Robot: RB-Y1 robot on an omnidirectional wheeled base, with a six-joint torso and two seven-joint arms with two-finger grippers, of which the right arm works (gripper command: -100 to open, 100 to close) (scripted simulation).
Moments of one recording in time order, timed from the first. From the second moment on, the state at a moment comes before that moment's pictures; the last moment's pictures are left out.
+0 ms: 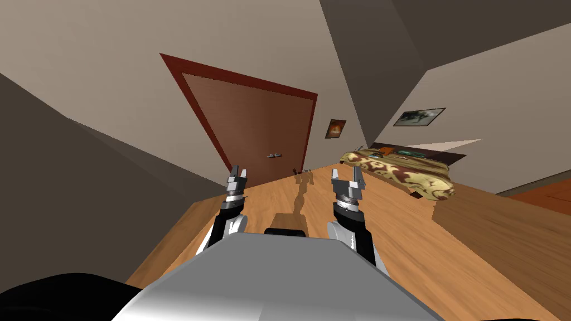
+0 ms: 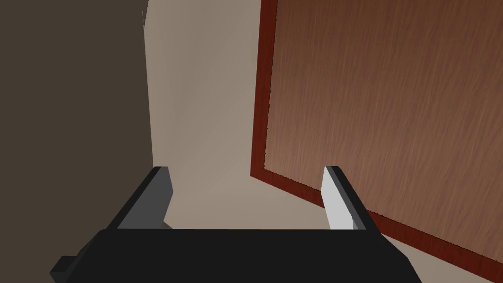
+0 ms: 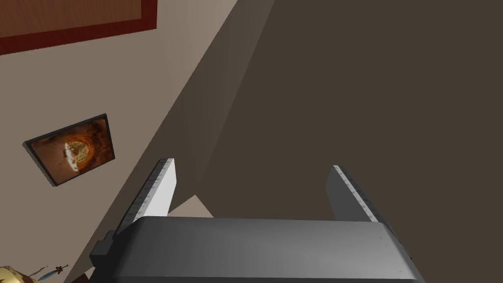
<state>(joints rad) 0.53 0.01 0.03 -2.34 -0.05 -0.54 -0.12</state>
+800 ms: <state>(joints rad) 0.47 -0.04 0.01 -2.16 -0.08 -0.57 -0.11</state>
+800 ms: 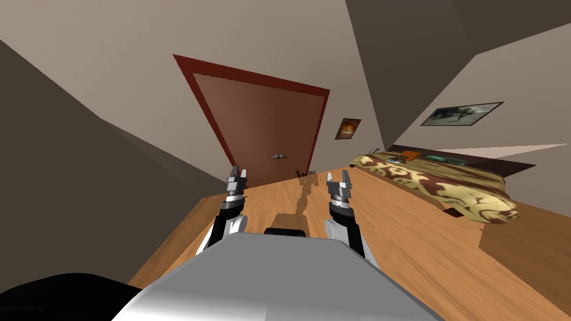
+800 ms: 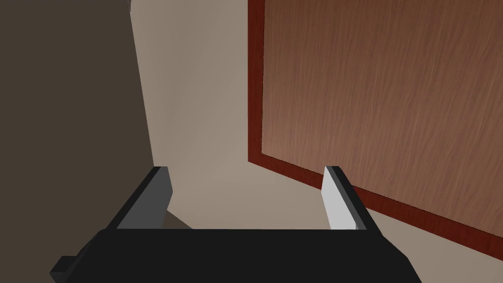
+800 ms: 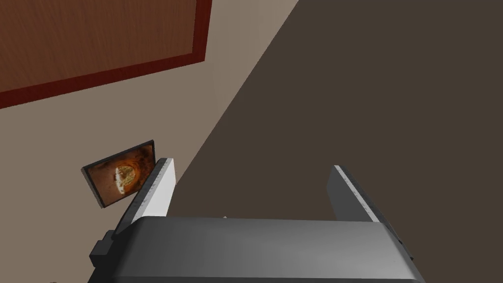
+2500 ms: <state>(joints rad) 0.31 -0.11 -0.04 -1.73 -0.14 -0.63 -0.08</state>
